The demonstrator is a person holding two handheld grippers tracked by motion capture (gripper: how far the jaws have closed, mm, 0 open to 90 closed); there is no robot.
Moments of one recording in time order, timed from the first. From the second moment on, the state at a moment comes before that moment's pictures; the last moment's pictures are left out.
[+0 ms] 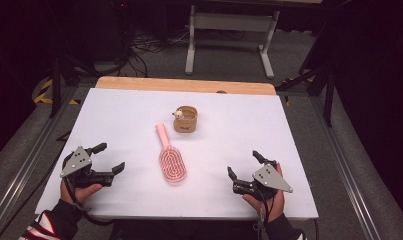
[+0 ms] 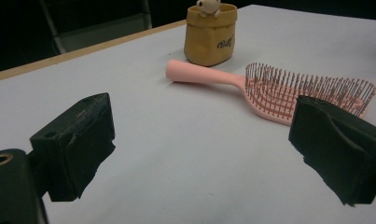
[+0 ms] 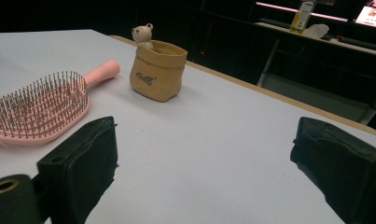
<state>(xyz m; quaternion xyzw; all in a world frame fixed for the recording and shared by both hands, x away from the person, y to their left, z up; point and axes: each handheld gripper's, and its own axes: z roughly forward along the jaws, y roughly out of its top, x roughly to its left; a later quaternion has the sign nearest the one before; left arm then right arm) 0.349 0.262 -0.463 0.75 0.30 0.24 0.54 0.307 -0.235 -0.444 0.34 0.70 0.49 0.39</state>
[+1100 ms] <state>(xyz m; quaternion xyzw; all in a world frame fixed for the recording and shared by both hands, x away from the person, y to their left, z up) 0.376 0.237 -0.450 0.79 0.26 0.23 0.50 0.320 -0.237 -0.450 0.34 0.70 0.49 0.38</state>
